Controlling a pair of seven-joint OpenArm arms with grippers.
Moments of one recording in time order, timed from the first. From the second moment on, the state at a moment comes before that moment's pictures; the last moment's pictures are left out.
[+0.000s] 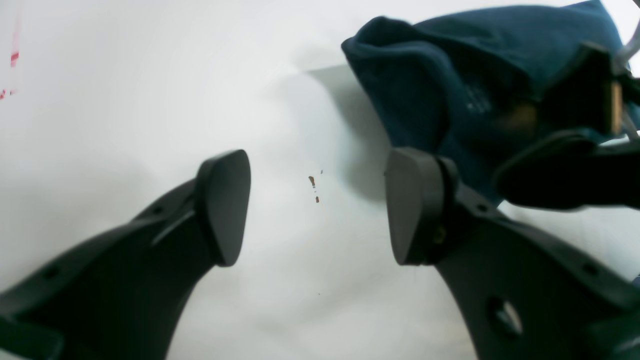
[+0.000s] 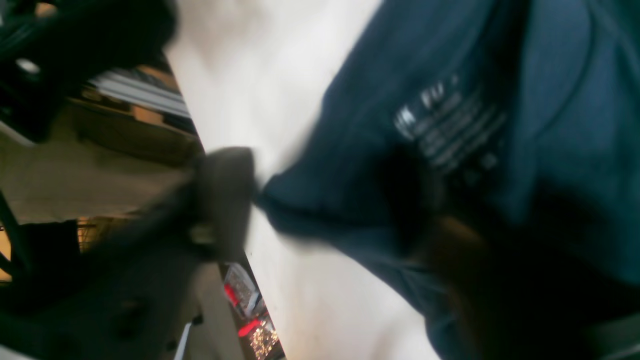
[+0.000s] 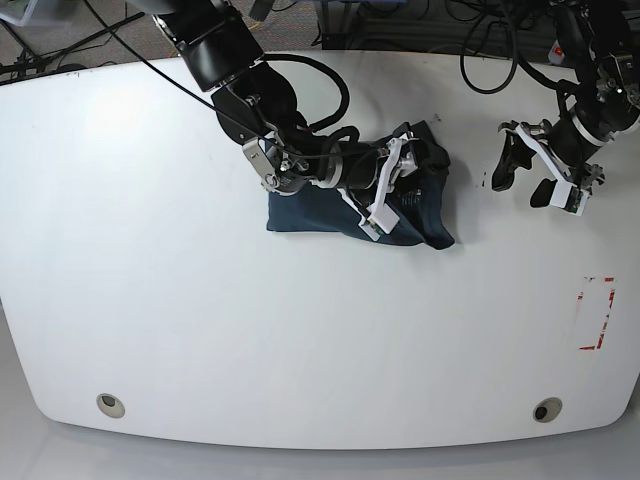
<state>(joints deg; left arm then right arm) 17.6 -18.6 -27.2 111.5 -37.6 -36.9 52.2 8.1 1.4 -31.0 82.6 49.0 17.4 -52.0</state>
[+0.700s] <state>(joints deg) 12.0 -18.4 -15.7 114.1 -37.4 -36.8 52.2 6.4 15.8 -24.5 99.1 49.2 17.6 -48.9</state>
